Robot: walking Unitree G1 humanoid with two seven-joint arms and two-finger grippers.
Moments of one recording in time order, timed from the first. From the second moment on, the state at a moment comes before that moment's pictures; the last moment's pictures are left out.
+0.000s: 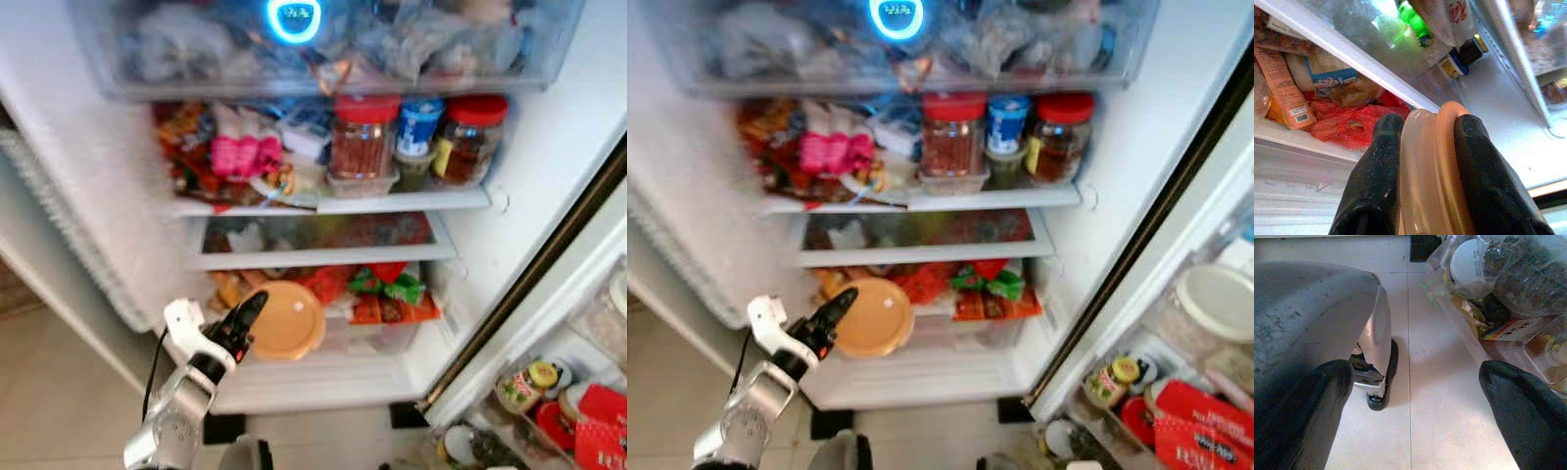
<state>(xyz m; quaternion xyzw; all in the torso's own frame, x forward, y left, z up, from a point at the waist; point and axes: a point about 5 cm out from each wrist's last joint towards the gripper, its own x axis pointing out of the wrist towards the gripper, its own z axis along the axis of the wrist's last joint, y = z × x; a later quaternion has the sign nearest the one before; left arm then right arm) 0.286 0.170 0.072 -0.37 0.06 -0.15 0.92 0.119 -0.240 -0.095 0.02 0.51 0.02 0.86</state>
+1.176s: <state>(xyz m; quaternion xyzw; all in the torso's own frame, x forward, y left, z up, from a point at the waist) 0.312 0.184 0.079 -0.40 0.02 -0.07 0.91 0.127 -0.240 -0.092 0.02 0.50 0.04 0.87</state>
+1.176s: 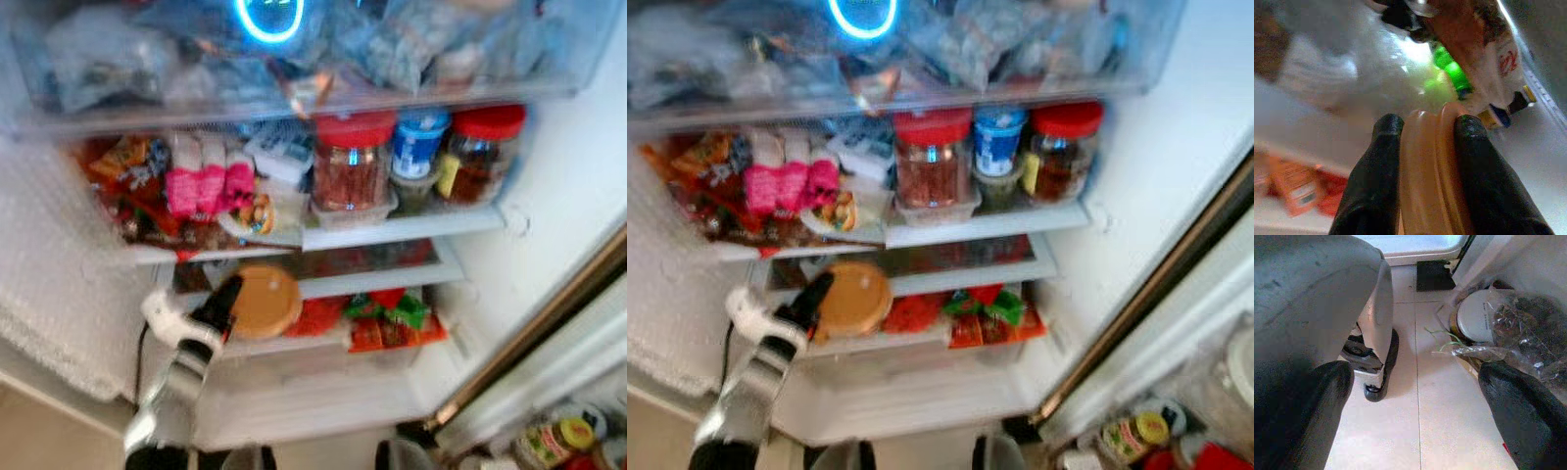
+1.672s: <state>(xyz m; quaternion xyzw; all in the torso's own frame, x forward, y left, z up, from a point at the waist) 0.337 0.200 0.085 -0.41 -0.03 -0.01 0.91 0.124 -0.239 -0.093 0.02 0.50 0.04 0.86</state>
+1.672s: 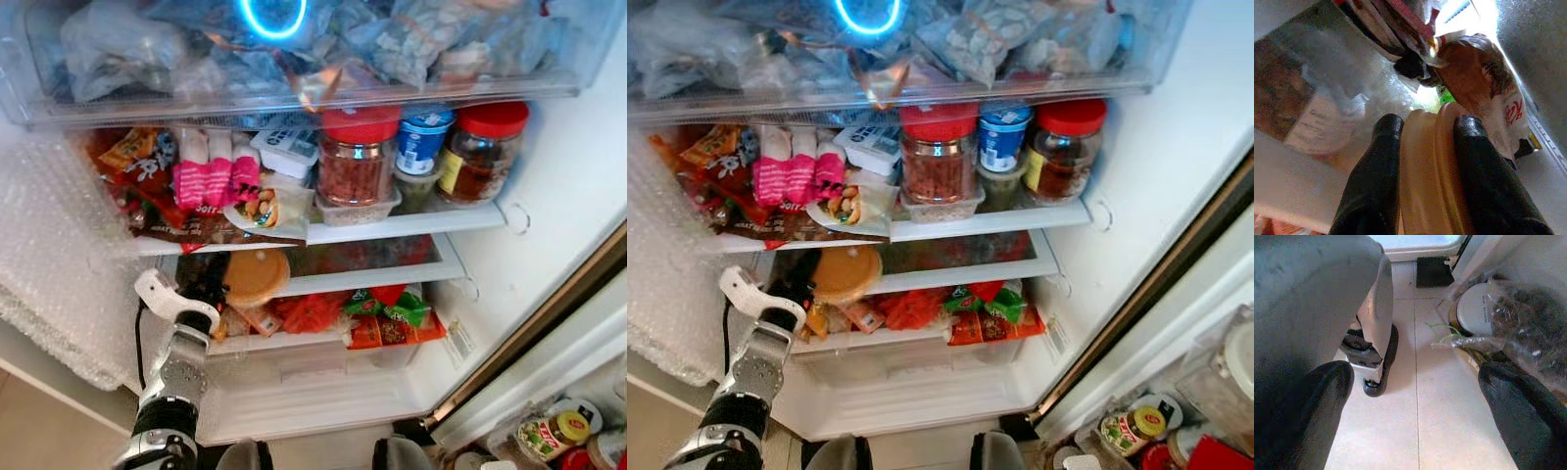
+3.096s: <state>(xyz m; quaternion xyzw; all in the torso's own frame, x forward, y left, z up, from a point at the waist) 0.349 0.180 0.097 -0.43 -0.05 -0.03 0.90 0.131 -0.240 -0.091 0.02 0.49 0.04 0.87</state>
